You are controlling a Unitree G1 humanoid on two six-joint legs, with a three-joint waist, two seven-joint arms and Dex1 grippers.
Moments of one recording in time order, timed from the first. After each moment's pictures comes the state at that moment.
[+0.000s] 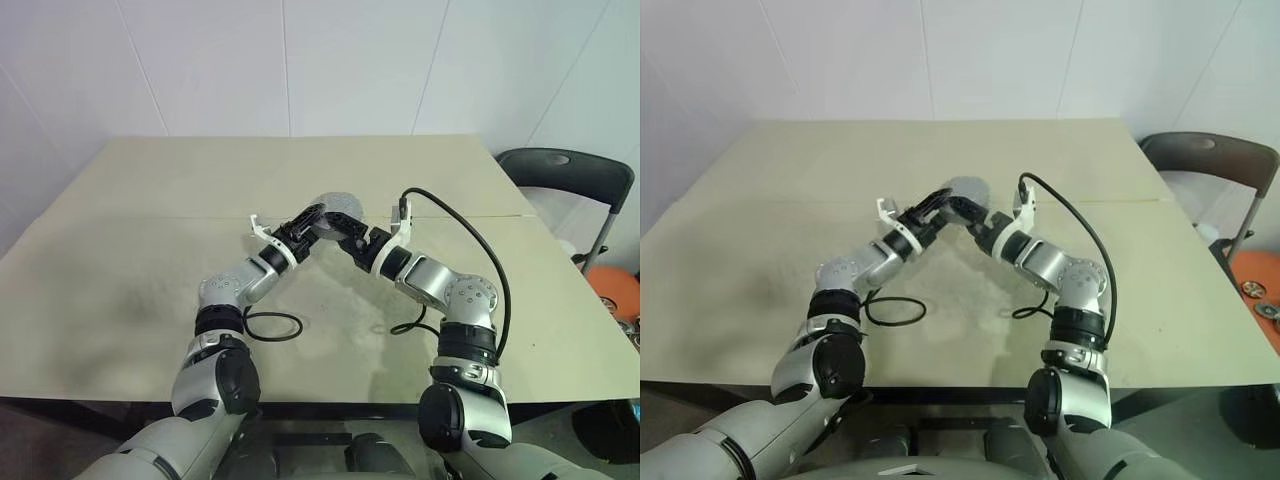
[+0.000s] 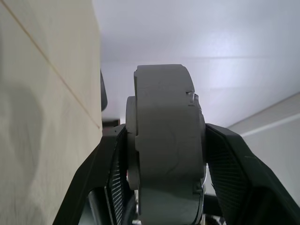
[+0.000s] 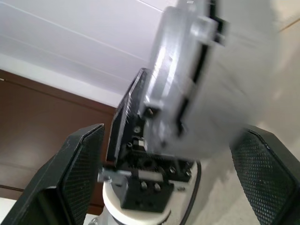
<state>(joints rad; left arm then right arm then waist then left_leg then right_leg) -0.82 -0.05 0.70 0.80 -0.97 0.91 -0.39 -0.64 0.03 -0.48 0.24 0.96 1.12 0.17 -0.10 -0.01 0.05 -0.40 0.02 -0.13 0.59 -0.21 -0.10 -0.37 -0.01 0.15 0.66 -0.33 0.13</state>
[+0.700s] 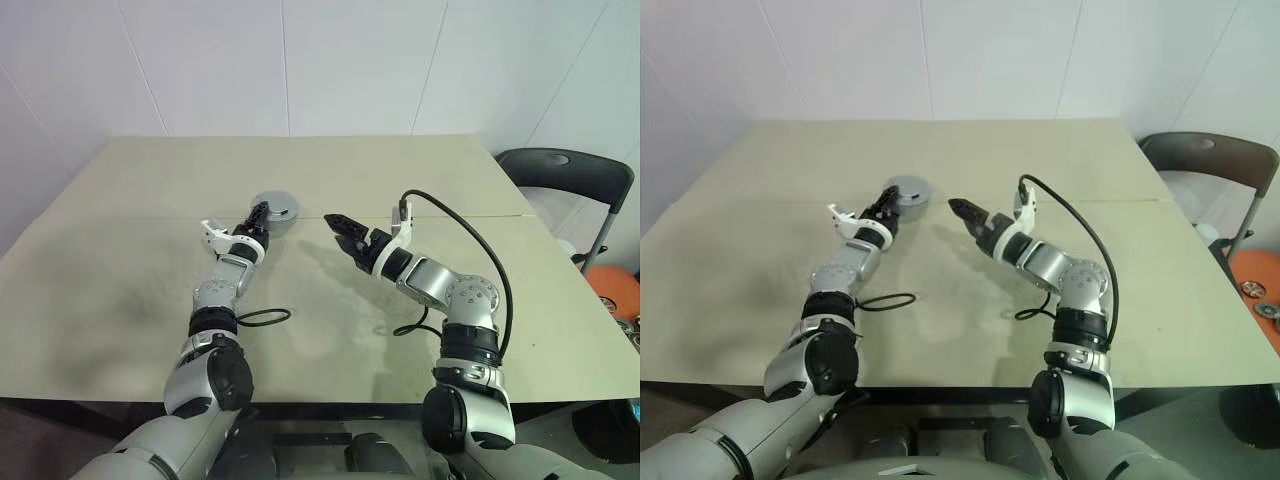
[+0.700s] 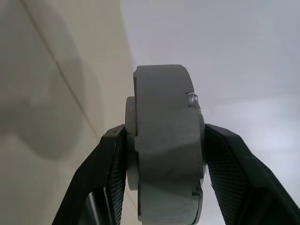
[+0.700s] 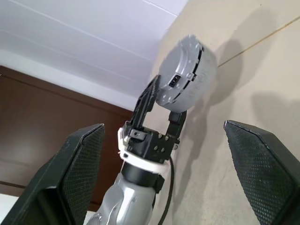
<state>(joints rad) -0.82 0.00 0.72 0.88 -0.86 0.33 -0.29 -0.63 0.02 -0.45 0.24 0.96 1.12 0.19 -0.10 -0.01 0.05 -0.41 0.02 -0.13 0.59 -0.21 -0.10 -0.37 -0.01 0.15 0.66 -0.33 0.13</state>
